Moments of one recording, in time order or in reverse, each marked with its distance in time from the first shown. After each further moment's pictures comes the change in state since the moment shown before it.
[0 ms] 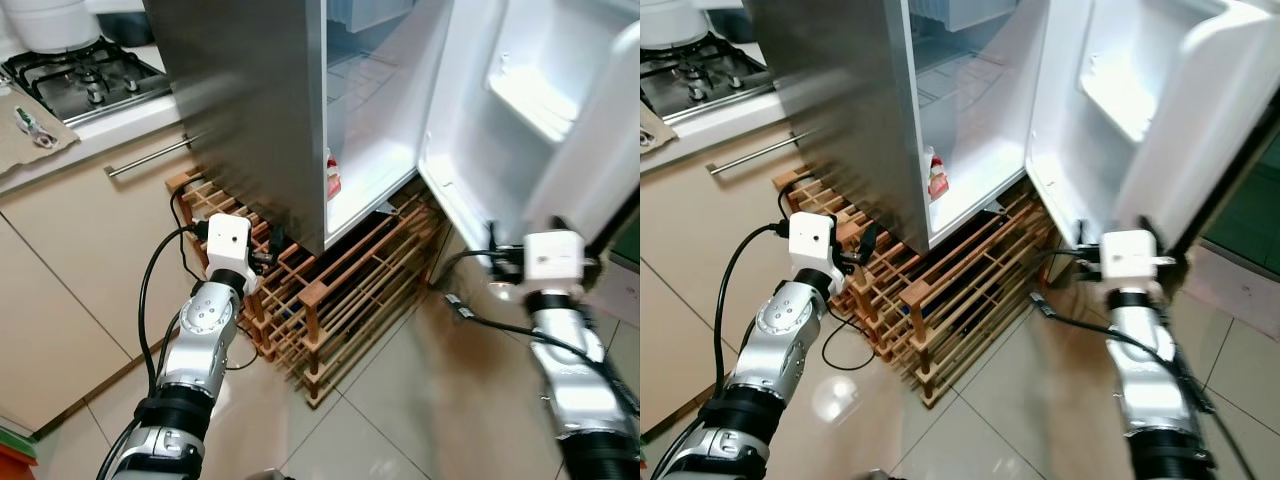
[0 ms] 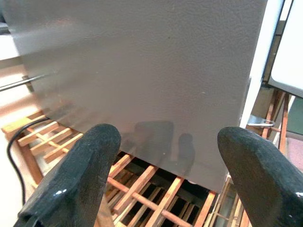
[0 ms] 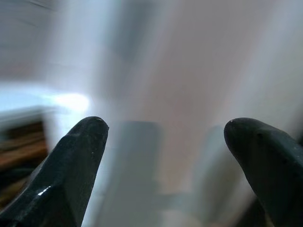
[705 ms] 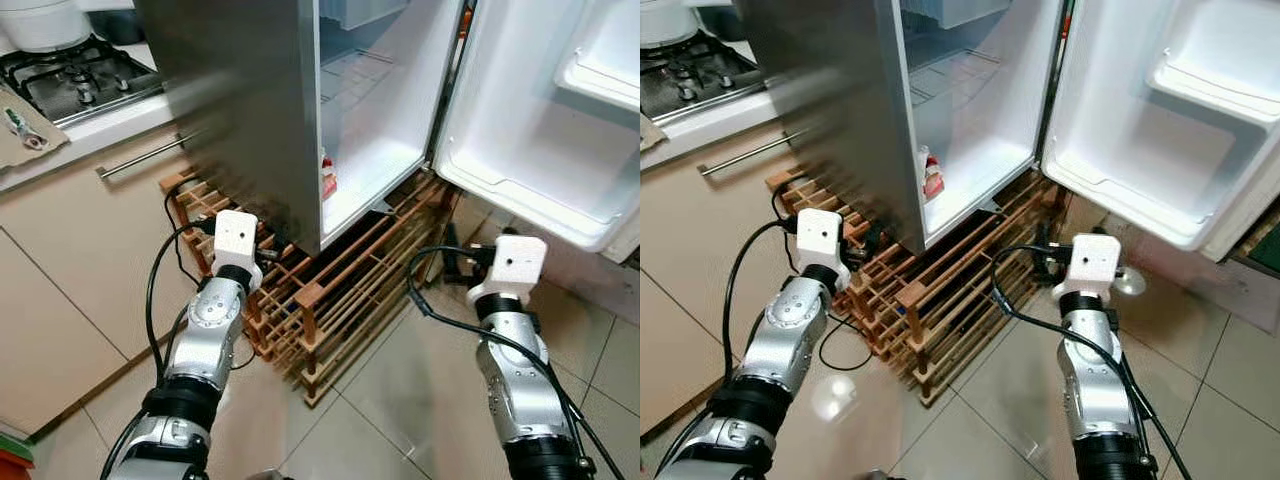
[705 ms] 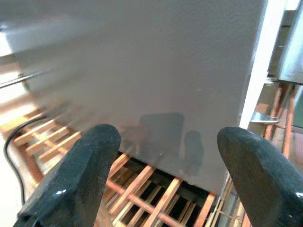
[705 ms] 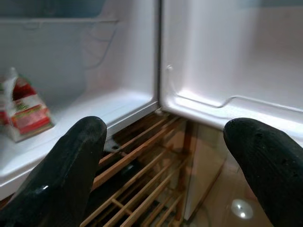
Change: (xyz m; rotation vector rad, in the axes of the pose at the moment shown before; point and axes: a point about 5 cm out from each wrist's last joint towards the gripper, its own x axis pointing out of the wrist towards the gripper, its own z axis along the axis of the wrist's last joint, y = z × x) left arm 0.008 -0.006 0.000 0.029 0.019 0.032; right arm -0.019 0.087 0.022 0.393 0.041 0.201
